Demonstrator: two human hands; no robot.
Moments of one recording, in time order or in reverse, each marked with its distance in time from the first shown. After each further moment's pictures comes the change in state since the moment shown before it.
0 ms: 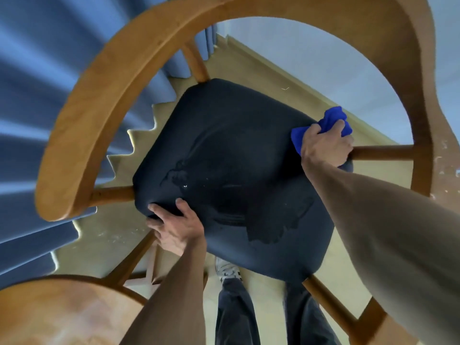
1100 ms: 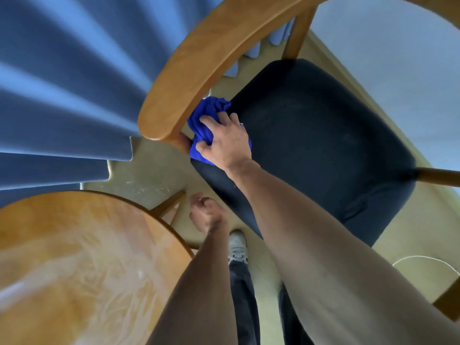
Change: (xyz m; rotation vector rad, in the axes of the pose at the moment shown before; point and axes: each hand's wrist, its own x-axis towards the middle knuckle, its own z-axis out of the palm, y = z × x) left_hand 0.010 -0.061 -0.021 -0.624 -0.021 -0.412; right_hand -0.284 -0.082 0.106 0.040 -0.391 -1.321
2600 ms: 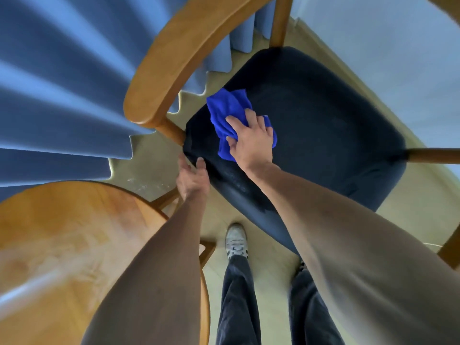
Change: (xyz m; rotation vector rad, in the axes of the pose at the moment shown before) left_hand 0.024 0.031 -0.006 0.347 -0.208 0.301; right_hand -0.054 0.060 -0.040 -0.187 -0.039 0.095
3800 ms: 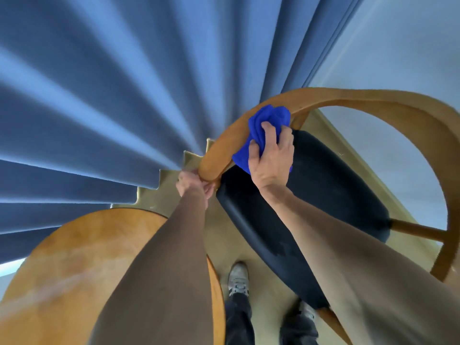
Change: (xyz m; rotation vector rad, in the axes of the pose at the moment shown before) left_hand -0.010 0.136 -0.167 -0.822 -0.042 -0.527; right_hand 0.047 -0.103 -0.140 0.262 0.476 -0.012
